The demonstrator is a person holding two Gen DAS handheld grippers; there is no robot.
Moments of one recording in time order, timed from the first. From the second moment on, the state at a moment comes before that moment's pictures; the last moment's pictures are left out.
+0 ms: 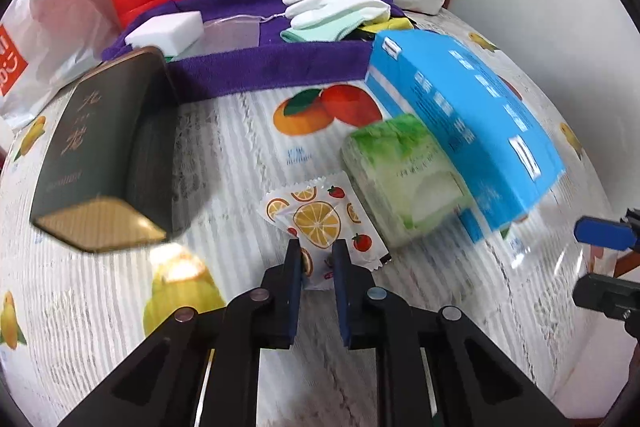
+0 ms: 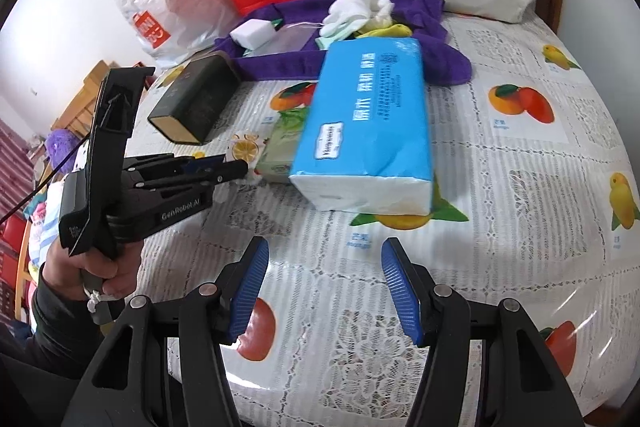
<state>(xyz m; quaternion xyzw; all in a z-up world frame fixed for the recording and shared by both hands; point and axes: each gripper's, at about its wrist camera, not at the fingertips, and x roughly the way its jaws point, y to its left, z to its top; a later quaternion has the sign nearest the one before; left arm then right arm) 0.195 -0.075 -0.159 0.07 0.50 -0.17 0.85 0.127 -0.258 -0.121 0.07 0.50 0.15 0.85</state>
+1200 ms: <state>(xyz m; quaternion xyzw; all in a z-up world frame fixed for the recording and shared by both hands) 0.168 -0.002 -0.160 0.02 0.49 -0.10 0.87 0.134 -0.172 -0.096 -0.08 0.42 0.20 0.88</state>
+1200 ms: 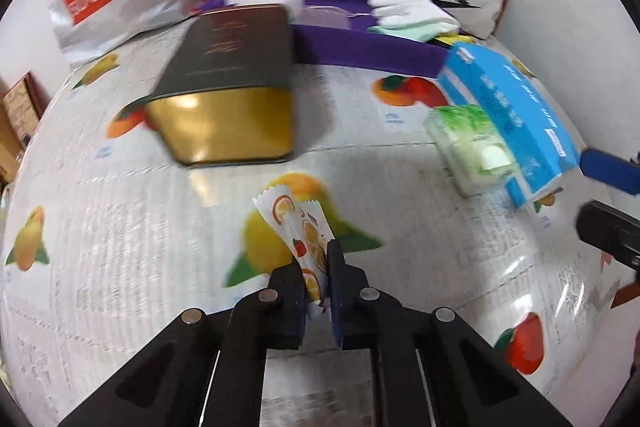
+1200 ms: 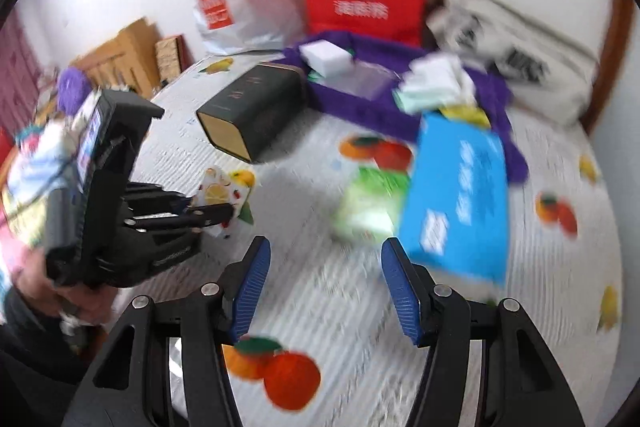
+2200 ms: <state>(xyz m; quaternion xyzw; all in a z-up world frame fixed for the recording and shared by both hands) 0.166 0.040 -0.160 -0.01 0.49 -0.09 0.87 0.100 -0.133 -0.141 -0.17 0.48 0.22 0.83</state>
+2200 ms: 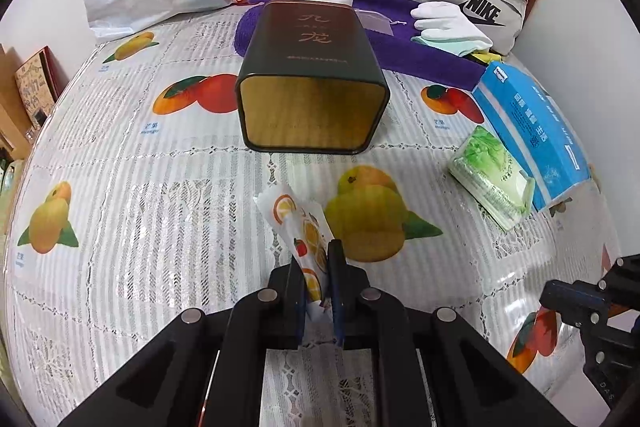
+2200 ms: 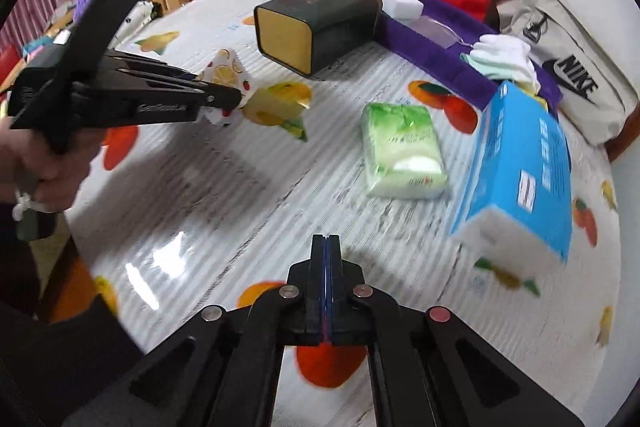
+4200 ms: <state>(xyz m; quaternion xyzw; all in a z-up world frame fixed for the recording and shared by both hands) 0.130 0.038 -0.169 0.03 0.49 -0.04 0.87 0.096 -0.201 -0.171 -0.07 0.47 0.14 0.87</state>
